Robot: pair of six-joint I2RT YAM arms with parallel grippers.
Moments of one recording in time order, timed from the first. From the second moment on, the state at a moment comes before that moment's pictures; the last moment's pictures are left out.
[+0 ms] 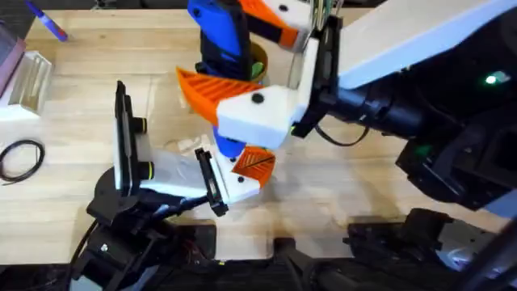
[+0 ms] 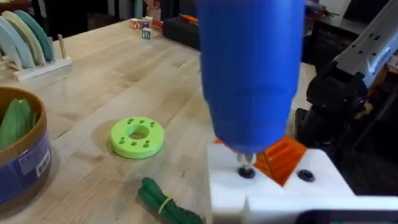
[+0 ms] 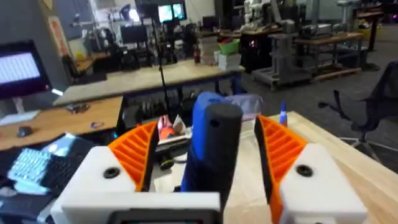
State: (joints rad) left arm -0.45 0.01 0.01 -0.07 0.76 -0.12; right arm 0.85 1.05 0.70 0.59 -0.42 0.21
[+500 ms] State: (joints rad) left arm -0.45 0.01 0.01 -0.07 0.76 -0.13; right arm 0.82 1.05 0.70 0.61 -0.44 0.28
